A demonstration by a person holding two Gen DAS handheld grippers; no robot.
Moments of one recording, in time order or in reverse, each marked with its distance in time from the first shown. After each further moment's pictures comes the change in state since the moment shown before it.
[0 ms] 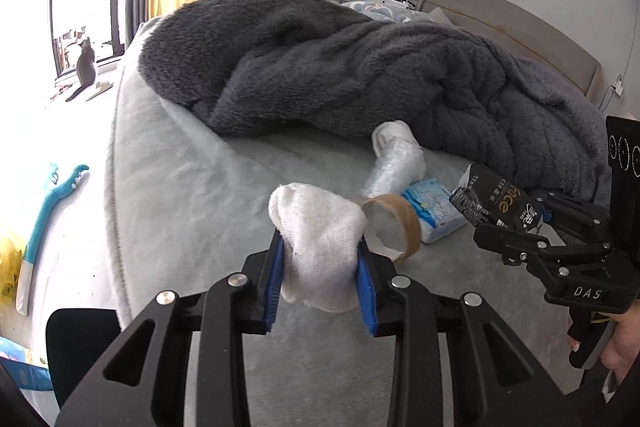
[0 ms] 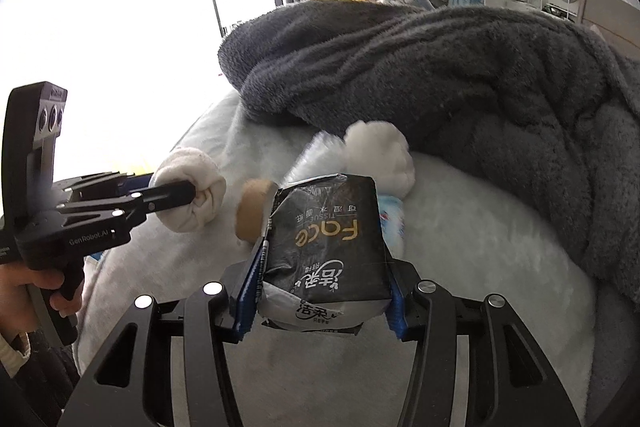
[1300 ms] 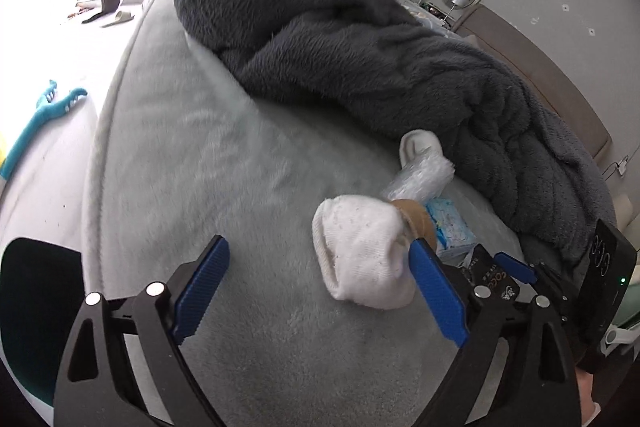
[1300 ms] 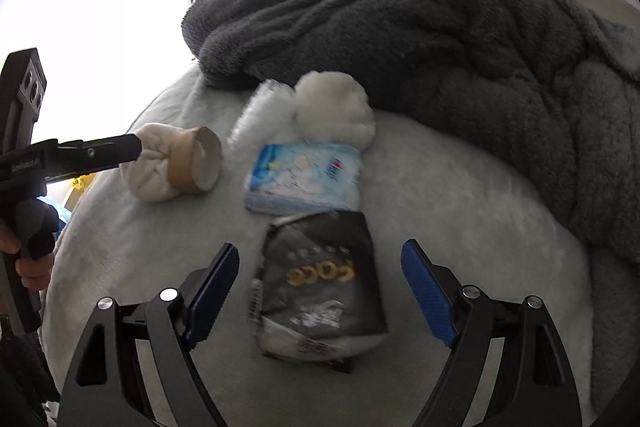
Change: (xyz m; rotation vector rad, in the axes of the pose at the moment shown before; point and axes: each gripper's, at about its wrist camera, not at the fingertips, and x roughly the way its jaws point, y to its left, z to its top) left arm 0.019 0.029 -0.009 -0.272 0.059 -0.065; right arm 0.018 -0.030 -0.041 0.052 0.070 -0.085
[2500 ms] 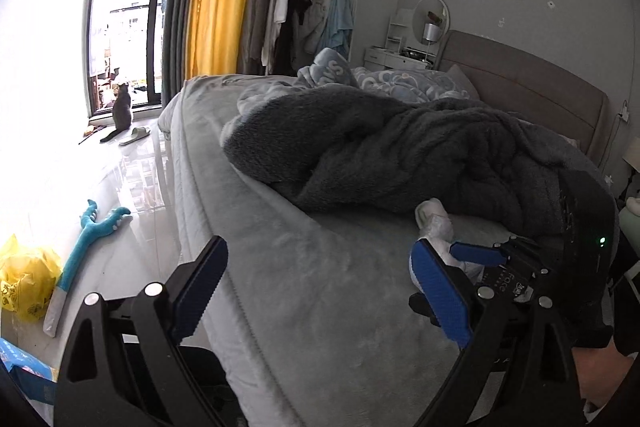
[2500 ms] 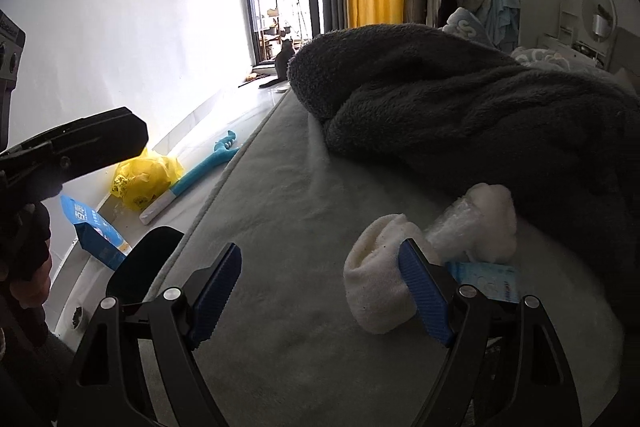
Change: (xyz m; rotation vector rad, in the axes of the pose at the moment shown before) left arm -0.109 0.003 0.023 0.278 -0.280 0.109; right arm 0.000 0.119 0.058 -0.145 -0.136 0.100
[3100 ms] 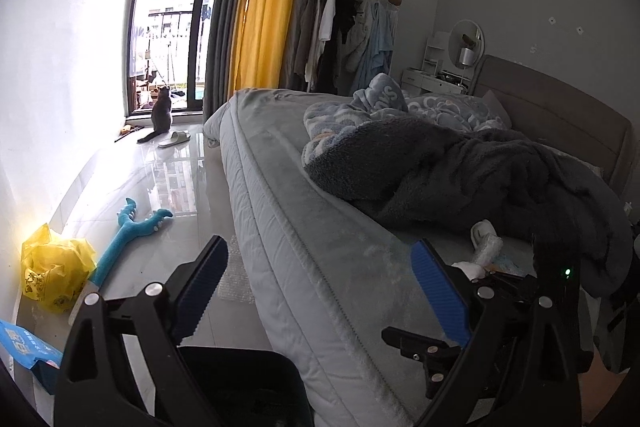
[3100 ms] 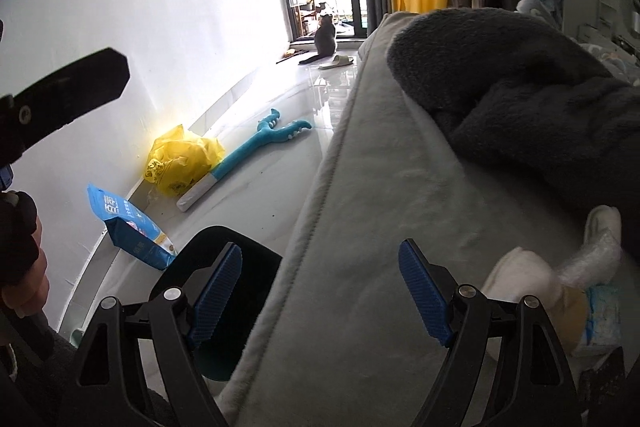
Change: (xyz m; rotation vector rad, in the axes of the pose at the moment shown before) left arm -0.048 0.083 0.003 -0.066 -0.064 0.105; right arm 0.057 0.080 0.027 0.002 0.101 0.122
